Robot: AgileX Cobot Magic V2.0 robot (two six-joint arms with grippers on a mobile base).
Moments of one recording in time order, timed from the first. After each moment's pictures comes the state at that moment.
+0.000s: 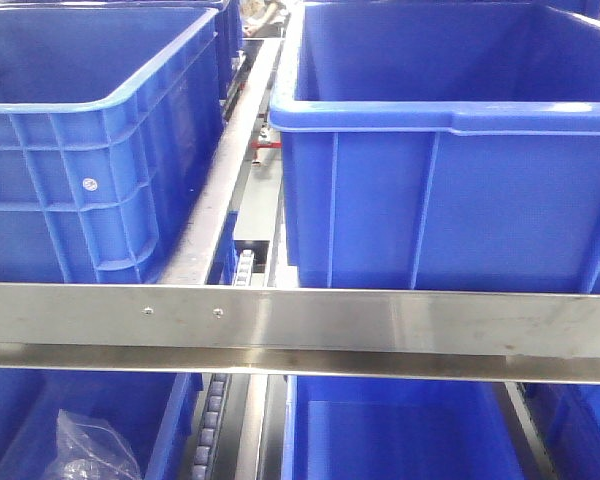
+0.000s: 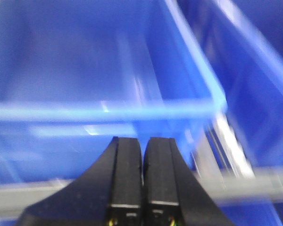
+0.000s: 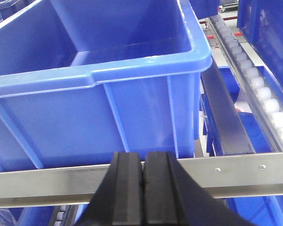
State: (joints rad) left arm -0.22 0.40 -0.35 0.04 0.21 -0.13; right arm -0.01 -0.01 0.03 0.06 0.15 0.15
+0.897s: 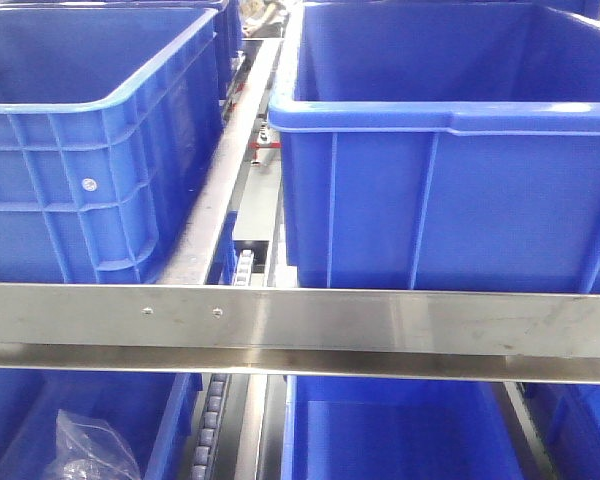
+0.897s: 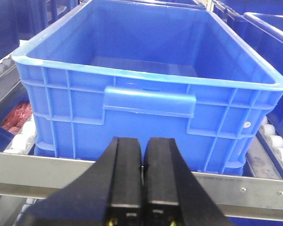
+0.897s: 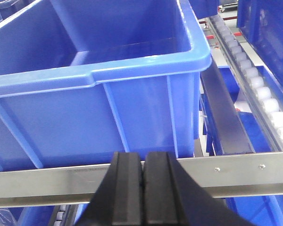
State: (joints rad) left arm -0.07 0.00 0.01 0.04 0.12 -0.13; right arm -0.01 -0.01 0.03 0.06 0.15 0.15
